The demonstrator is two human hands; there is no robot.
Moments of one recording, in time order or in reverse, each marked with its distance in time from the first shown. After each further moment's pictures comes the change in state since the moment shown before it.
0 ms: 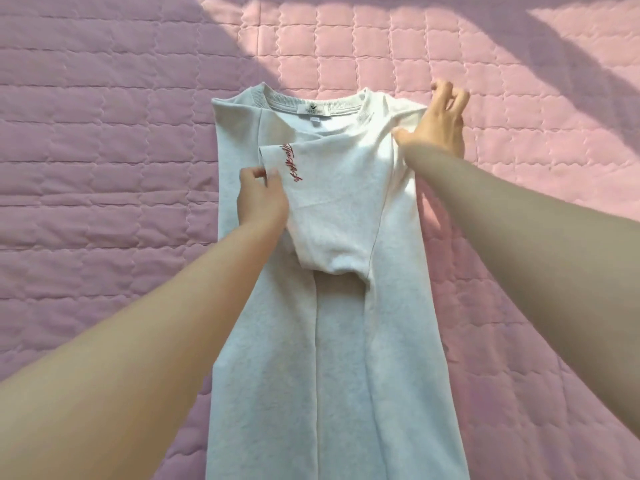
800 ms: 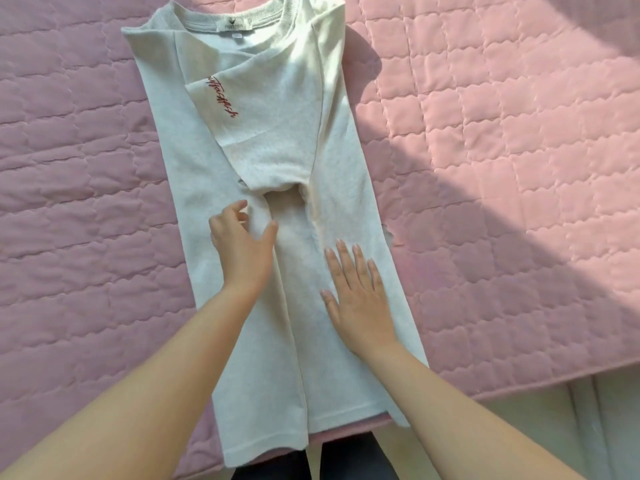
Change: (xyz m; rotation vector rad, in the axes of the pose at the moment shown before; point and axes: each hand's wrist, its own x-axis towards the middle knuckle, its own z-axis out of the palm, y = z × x) left_hand -0.145 -0.088 -0.019 0.326 -0.118 0.135; right_hand -0.351 0.126 0.009 -0.206 -0.433 -0.265
